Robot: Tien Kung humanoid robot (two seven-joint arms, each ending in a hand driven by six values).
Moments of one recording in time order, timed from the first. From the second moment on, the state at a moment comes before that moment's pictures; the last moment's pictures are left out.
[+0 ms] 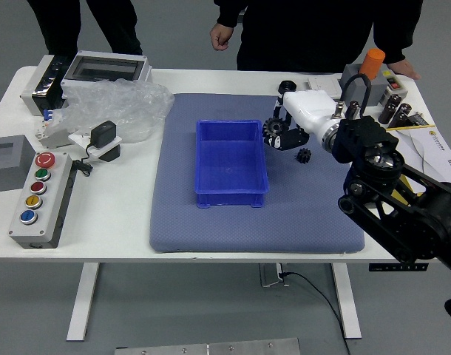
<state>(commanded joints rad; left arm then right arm) -0.02 0.10 -1.46 -0.18 1.32 -0.26 0.19 0.68 -0.28 0.83 1.40 -2.14 0.20 -0.44</state>
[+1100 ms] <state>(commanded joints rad) -0.02 0.09 -1.47 -0.18 1.34 -0.27 0.19 0.71 -0.12 0.81 1.31 -2.08 0.28 -0.46</state>
